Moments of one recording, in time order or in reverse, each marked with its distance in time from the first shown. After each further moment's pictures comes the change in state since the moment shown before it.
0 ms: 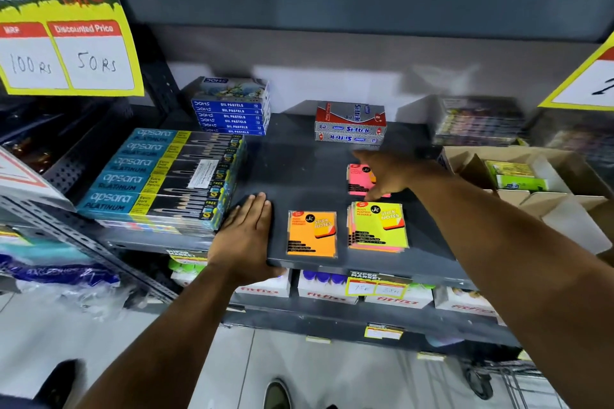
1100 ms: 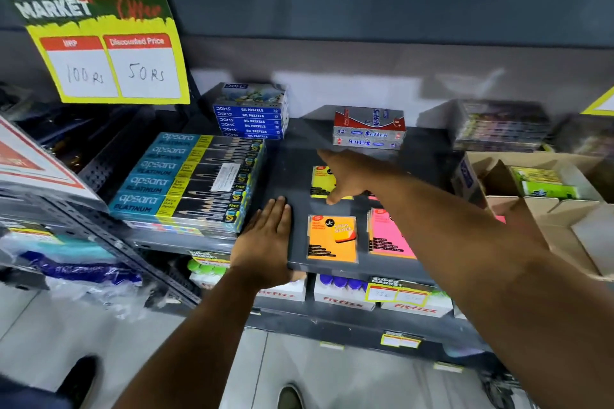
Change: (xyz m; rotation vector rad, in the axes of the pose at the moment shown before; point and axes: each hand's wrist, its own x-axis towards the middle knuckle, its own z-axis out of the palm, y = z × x) left_hand -0.002 0.003 -0.001 0.008 -0.023 0.024; right_hand 0.030 -0.092 0.001 -0.027 0.105 -0.170
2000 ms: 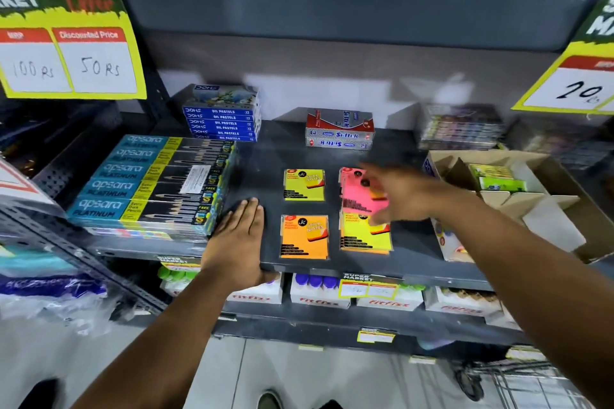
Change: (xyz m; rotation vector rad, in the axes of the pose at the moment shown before) left_hand 0.000 0.002 -0.001 0.063 0.007 -0.025; right_hand -0.133 0.048 -0.024 0.076 -0.027 0.140
